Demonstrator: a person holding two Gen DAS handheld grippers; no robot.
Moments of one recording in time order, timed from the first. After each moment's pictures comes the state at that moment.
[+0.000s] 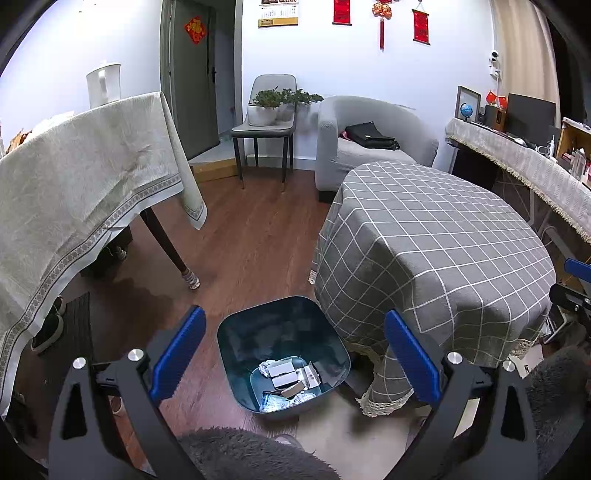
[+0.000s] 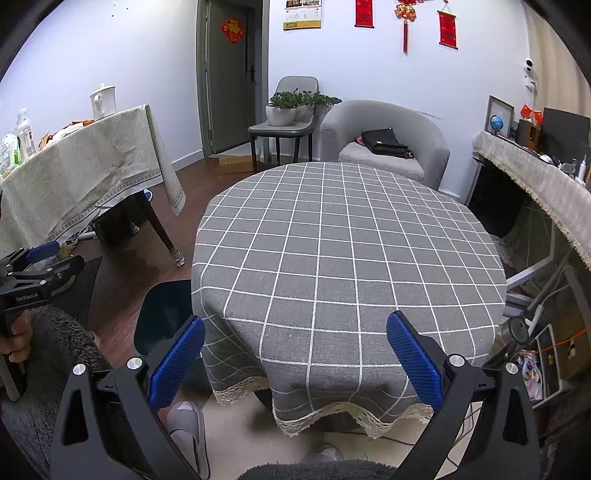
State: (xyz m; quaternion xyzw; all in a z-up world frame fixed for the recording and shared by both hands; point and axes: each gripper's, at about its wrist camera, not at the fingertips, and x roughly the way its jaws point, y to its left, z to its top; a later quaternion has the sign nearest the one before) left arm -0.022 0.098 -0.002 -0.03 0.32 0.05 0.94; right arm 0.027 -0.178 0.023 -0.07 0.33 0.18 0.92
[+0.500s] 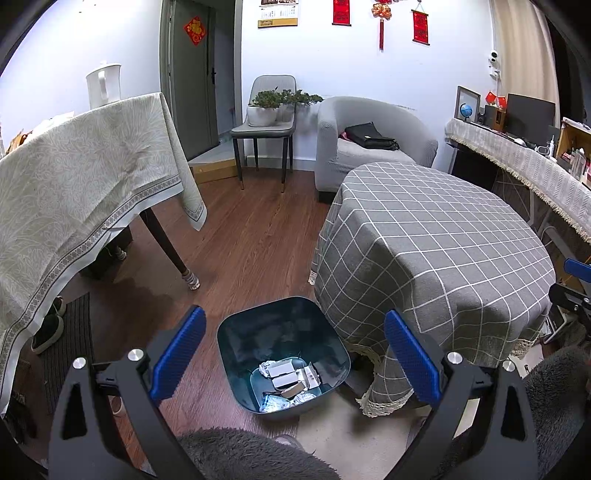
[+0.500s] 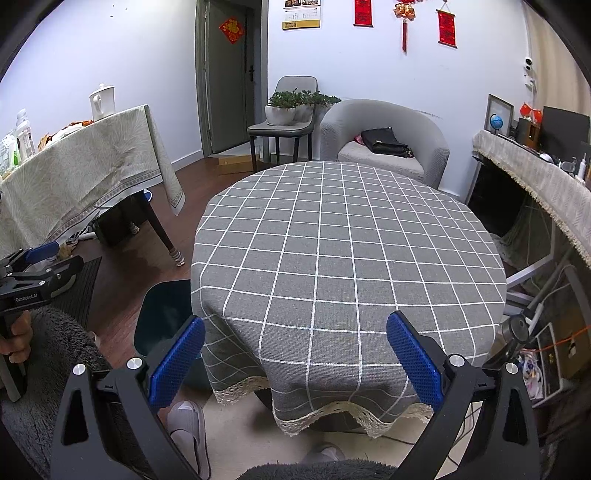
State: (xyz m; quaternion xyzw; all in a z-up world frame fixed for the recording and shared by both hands) left arm -0.022 0.098 -0.003 -0.03 0.32 0.05 0.94; right arm 0.027 -0.180 0.021 -0.07 0.33 0.18 0.92
